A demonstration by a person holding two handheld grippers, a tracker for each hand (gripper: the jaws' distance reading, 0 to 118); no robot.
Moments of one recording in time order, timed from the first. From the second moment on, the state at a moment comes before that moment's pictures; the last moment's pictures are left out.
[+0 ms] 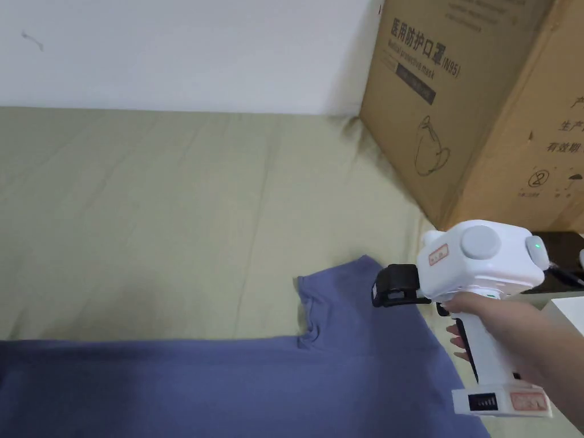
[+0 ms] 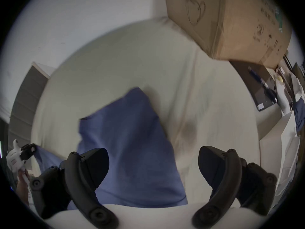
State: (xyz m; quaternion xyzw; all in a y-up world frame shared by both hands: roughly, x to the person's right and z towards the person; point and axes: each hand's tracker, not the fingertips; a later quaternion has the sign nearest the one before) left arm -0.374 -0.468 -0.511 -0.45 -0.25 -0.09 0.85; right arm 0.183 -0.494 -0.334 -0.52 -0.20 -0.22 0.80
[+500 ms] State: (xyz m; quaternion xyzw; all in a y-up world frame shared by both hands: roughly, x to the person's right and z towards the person) left arm -0.385 -0.435 -0.513 -0.44 -0.24 -0.07 0.86; right arm 0.177 -0.420 -0.285 -0.41 -0.19 -0.24 0.86
